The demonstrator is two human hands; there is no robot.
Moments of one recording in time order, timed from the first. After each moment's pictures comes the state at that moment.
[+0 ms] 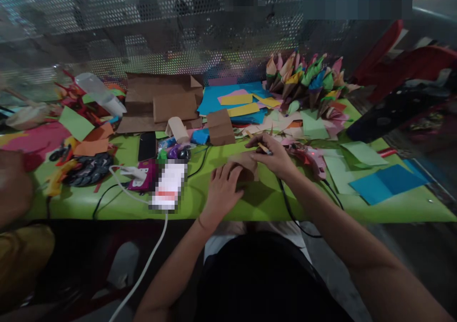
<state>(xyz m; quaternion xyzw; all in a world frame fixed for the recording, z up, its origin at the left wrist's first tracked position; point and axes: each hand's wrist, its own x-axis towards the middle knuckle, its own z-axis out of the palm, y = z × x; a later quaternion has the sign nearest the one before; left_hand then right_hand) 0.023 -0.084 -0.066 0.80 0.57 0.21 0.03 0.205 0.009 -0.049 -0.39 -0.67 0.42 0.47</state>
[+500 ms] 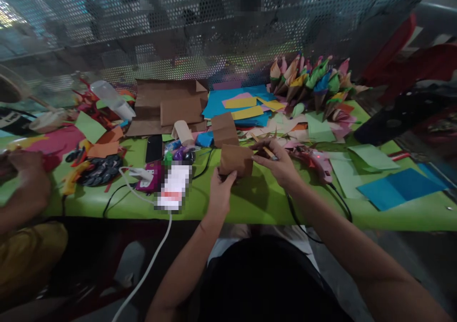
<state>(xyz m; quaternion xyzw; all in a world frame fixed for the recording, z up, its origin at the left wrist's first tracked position) 0.039 -0.069 -0.072 0.29 0.53 0.62 0.50 0.199 -0.004 -0.057 -0.38 -0.57 0.51 0.53</state>
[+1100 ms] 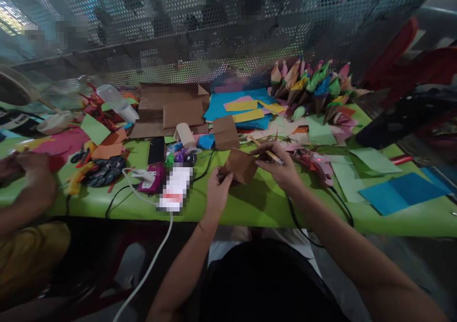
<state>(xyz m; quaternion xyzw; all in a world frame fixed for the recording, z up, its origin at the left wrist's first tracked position) 0.020 -0.067 -0.071 0.41 0.57 0.57 0.44 0.201 -0.007 -0.055 -0.36 -0.58 0.48 0.55</state>
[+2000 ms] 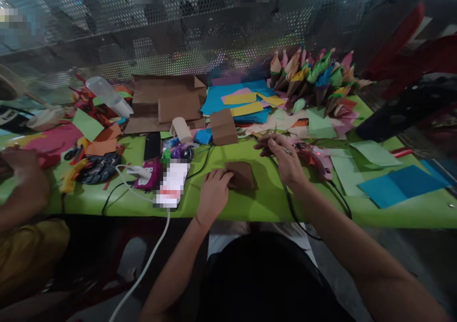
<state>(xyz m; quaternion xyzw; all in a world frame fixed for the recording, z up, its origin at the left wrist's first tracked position) 0.000 -0.087 -0.060 0.79 0.60 0.13 0.05 0.209 -0.008 -0.048 -0.39 -0.55 0.49 0.55</state>
